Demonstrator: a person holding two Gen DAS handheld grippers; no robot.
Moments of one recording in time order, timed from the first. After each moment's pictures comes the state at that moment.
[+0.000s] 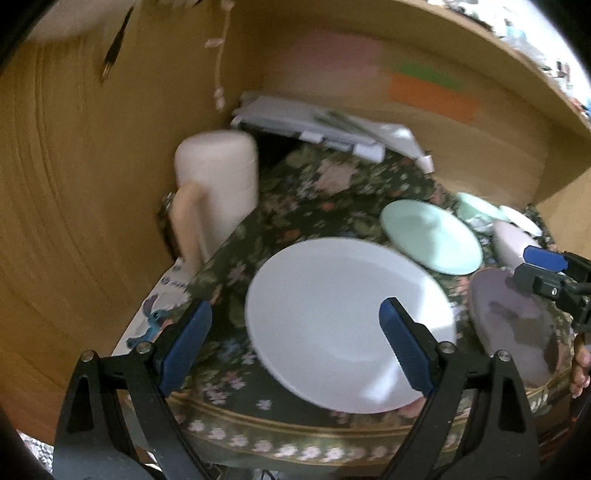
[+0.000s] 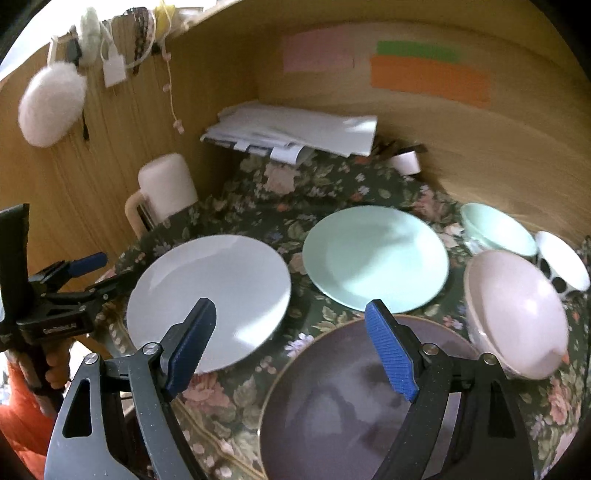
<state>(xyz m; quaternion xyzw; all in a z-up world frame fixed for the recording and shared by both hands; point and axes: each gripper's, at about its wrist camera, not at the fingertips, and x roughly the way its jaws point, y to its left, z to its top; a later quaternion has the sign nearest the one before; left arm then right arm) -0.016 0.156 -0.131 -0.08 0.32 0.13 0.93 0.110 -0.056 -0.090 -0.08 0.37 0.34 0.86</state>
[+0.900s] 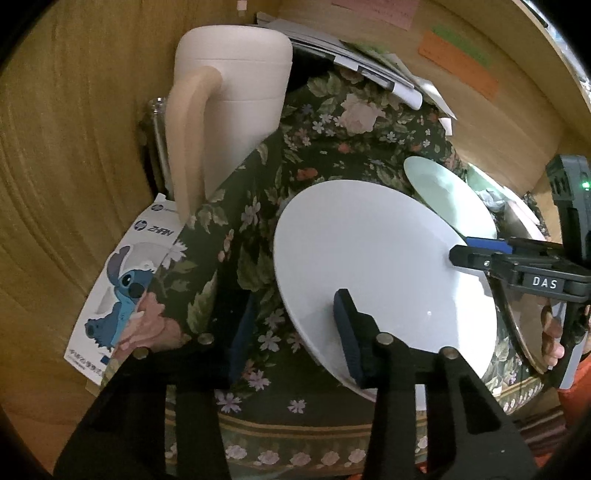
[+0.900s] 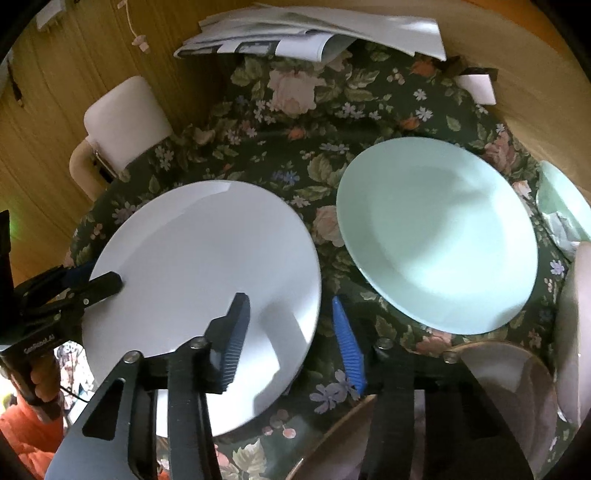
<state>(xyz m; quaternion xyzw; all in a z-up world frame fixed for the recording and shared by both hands) 0.005 0.204 -0.186 -0.14 0.40 0.07 0.90 0.170 0.008 -0.152 -0.11 0.50 0.35 0.79</state>
